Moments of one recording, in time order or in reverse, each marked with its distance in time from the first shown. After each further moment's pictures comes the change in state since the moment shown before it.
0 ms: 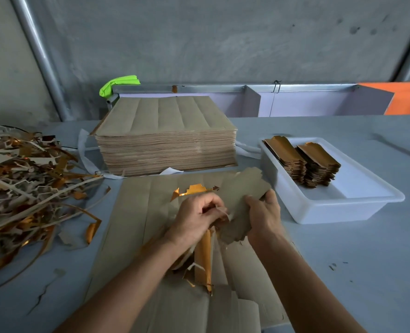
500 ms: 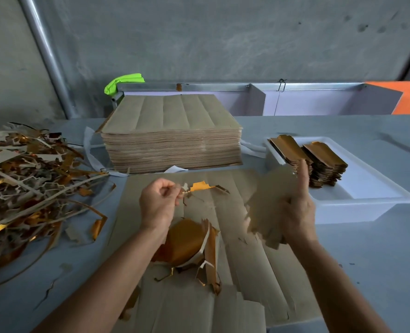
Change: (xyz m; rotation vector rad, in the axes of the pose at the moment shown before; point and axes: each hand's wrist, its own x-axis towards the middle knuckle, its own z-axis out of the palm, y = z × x) left_hand 0.004 -0.015 -0.045 -0.100 0.591 -0.335; right_hand 0.012 -0.018 -0.043 -0.601 0.035 -0.469
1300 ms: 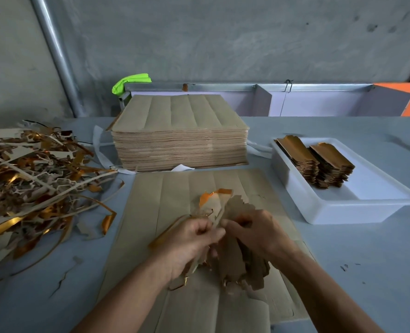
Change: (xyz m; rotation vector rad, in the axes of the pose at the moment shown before) left_hand -0.068 0.001 -0.016 -0.094 -0.728 -0.231; right_hand -0.044 -0.023 0.024 -0.351 -0.674 -0.109
